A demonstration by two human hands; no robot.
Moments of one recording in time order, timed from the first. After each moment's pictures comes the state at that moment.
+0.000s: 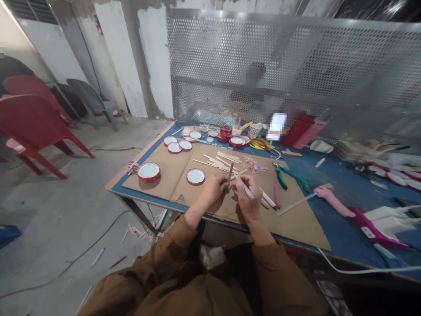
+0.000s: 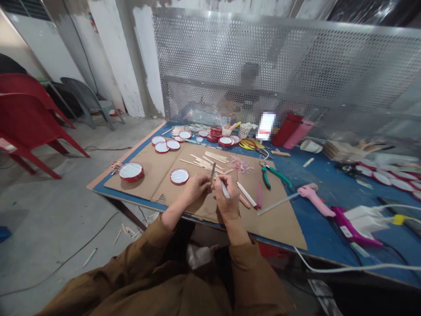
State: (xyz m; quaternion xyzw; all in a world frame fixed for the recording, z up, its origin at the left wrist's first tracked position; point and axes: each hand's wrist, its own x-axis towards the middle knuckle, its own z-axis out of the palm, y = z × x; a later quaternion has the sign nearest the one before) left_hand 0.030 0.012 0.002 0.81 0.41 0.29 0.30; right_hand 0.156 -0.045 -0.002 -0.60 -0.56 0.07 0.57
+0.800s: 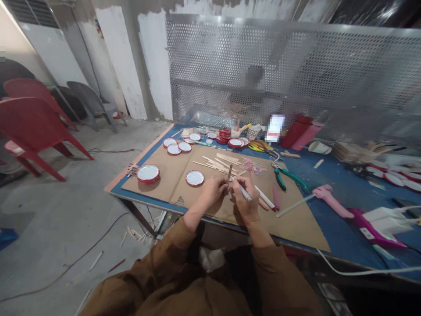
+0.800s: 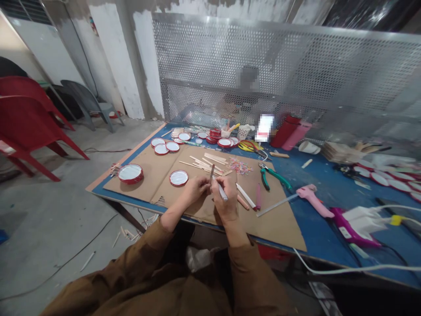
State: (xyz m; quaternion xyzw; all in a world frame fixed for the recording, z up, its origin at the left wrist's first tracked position) left_hand 0.031 0.011 0.004 0.80 0.43 0.28 0.31; right_hand 0.156 -0.044 -0.003 -0.59 -0.58 0.07 0.55
